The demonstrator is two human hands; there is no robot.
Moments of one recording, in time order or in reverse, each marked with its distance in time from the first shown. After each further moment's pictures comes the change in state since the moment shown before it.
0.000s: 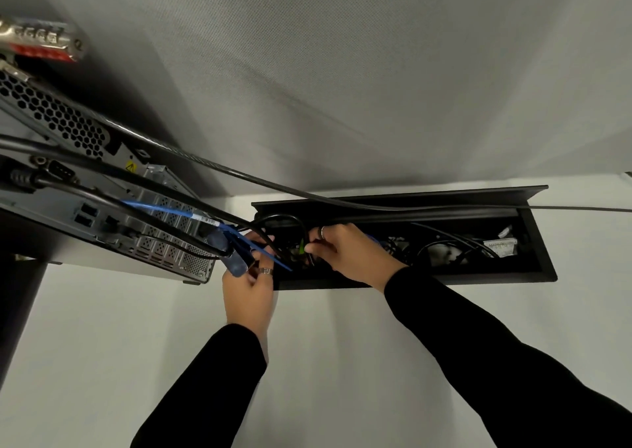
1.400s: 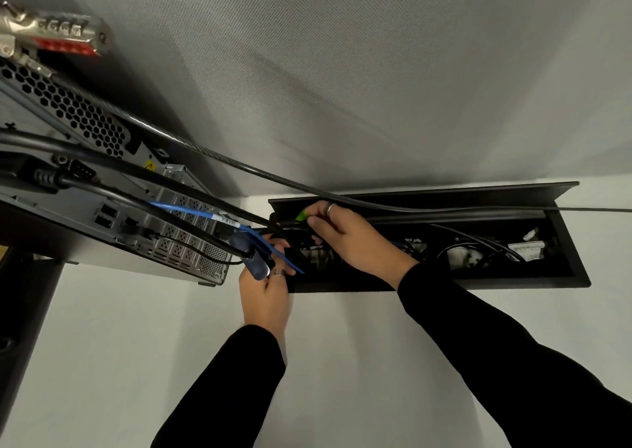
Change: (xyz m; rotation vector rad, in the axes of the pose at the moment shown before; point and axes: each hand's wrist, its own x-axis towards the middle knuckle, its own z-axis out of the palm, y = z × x) left_hand -0.002 0.008 0.003 -0.069 0.021 0.068; right_hand 0.019 -0.019 0.005 0.469 0.022 -0.017
